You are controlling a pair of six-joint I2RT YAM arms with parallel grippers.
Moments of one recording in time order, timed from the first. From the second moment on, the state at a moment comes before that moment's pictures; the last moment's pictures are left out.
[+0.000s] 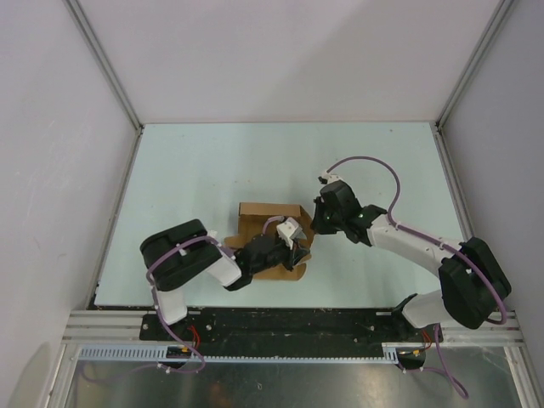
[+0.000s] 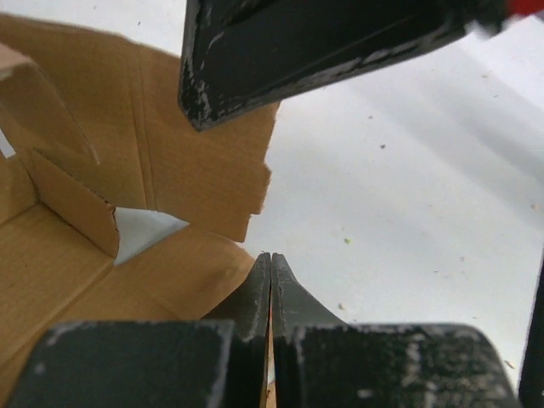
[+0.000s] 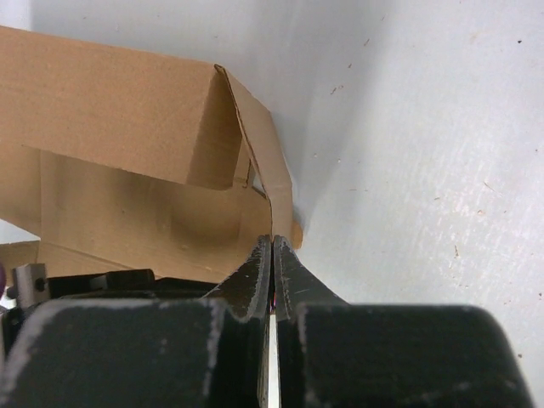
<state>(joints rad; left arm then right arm) -0.99 1.85 0.47 1.10 0.06 -0.28 0.68 1.40 0.86 -0.26 0.04 0.55</state>
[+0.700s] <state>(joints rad) -0.98 1.41 0.30 1.03 0.09 -0.31 0.73 1.42 0.89 -0.27 0.10 0.55</state>
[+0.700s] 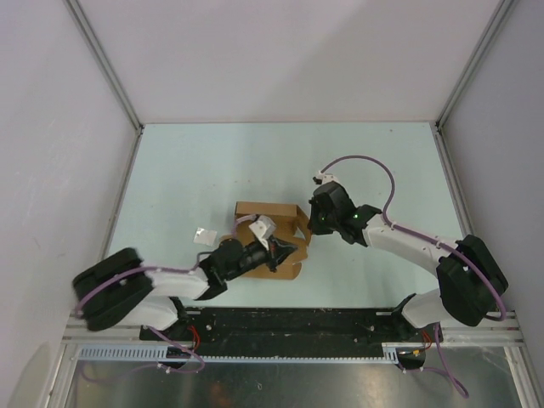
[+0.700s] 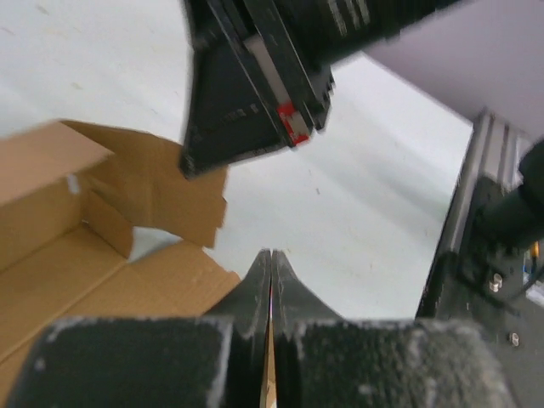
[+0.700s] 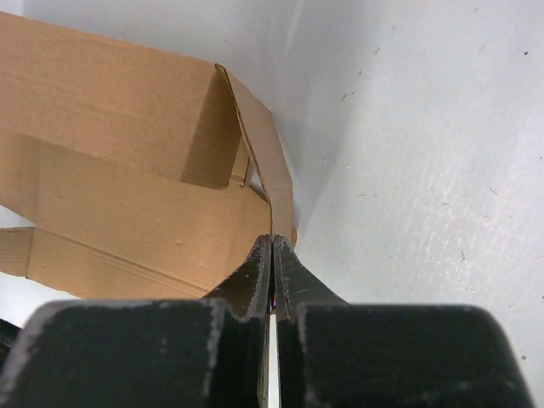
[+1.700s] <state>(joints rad) -0.76 0.81 0.17 0.15 -0.39 -0.56 0.74 1.45 0.96 -0.34 0.17 0.46</state>
